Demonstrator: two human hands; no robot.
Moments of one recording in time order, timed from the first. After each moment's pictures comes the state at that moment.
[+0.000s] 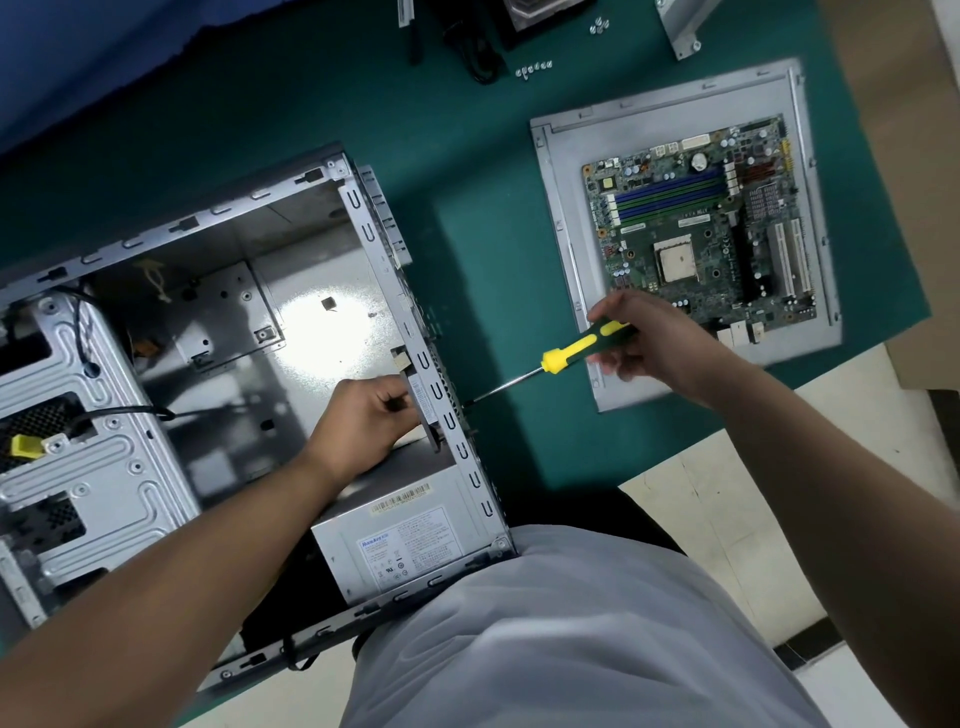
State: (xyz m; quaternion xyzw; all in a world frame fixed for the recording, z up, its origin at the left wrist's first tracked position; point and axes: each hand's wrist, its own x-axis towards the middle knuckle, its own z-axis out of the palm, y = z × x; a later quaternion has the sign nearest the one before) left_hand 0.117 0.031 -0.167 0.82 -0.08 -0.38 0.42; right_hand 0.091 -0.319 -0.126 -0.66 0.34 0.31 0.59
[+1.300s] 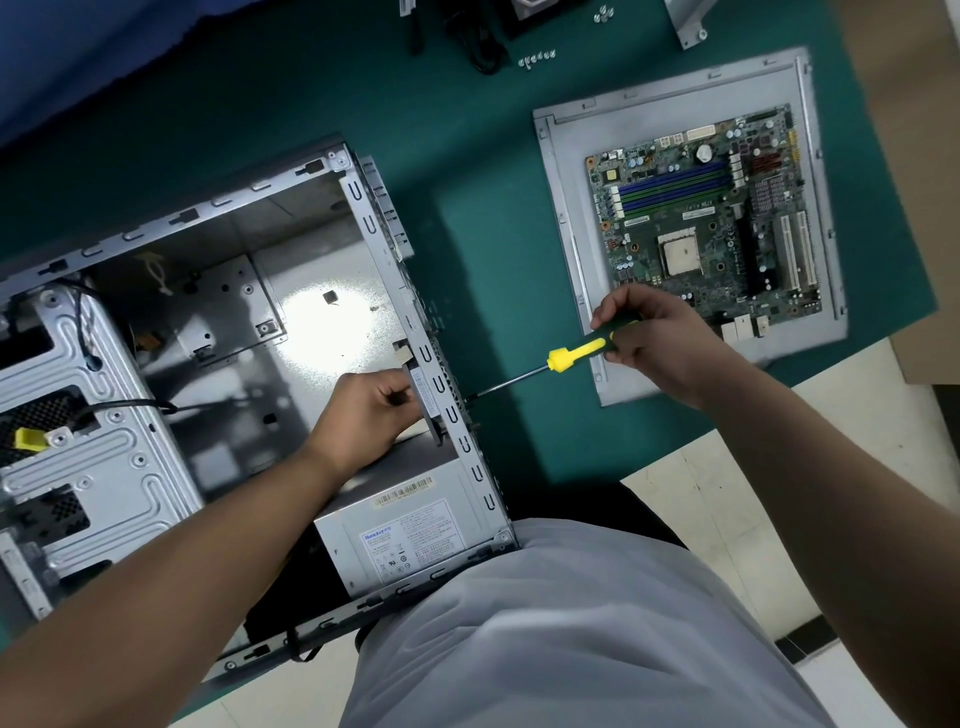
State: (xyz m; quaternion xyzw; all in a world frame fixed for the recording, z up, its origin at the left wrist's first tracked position) left_hand 0.116 0.032 -0.168 0.82 -0.08 -0.38 0.43; right_hand 0.083 -0.313 -0.128 -0.62 0.35 0.26 0.65
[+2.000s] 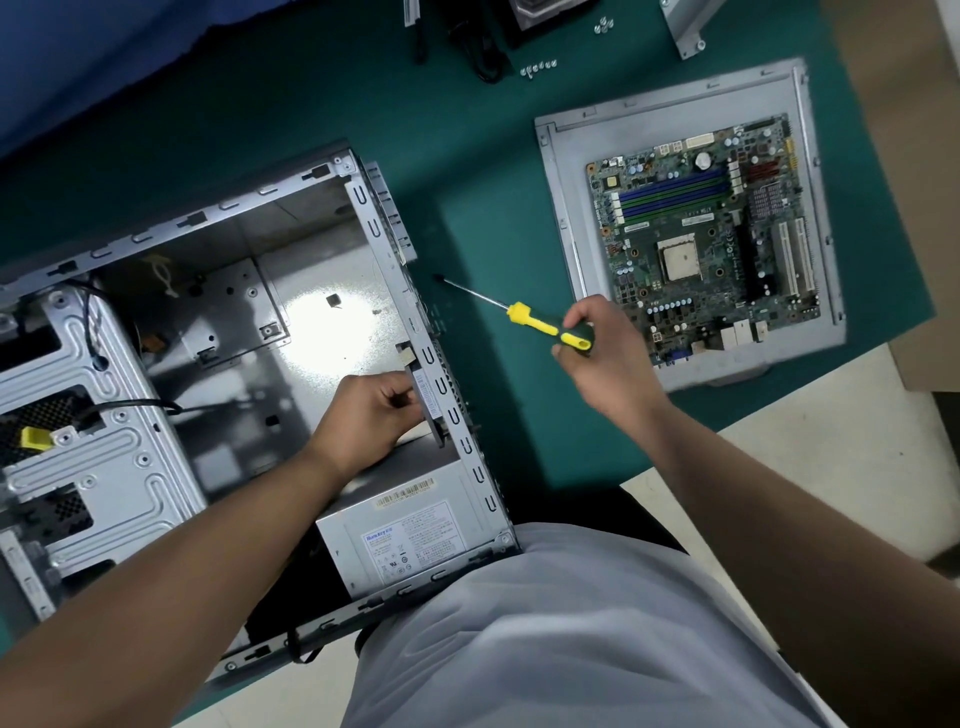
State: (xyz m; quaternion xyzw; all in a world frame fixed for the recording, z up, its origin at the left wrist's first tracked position) left_hand 0.117 0.031 -0.164 0.81 -0.08 -0.38 0.43; right_hand 0.070 -0.263 -0.160 -0.86 0.26 0.17 0.41
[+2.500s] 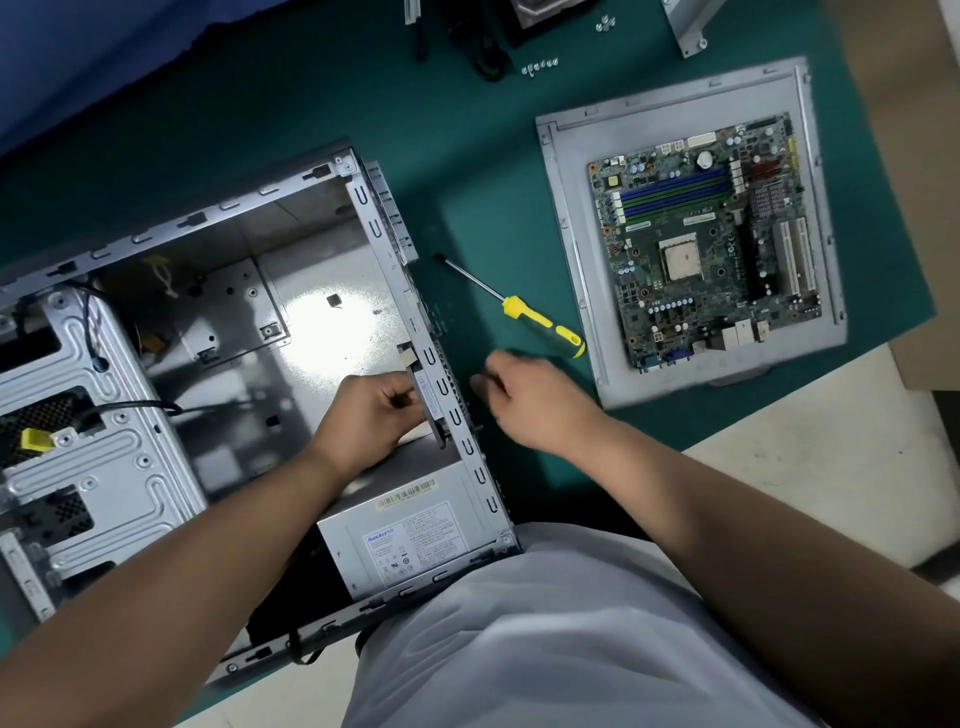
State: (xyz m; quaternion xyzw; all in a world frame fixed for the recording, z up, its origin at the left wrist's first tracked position) left_hand 0.117 0.032 -0.165 0.81 -0.09 -0.37 0.44; right_hand 0.078 -0.193 -0.151 -0.88 0.09 0.34 0.31
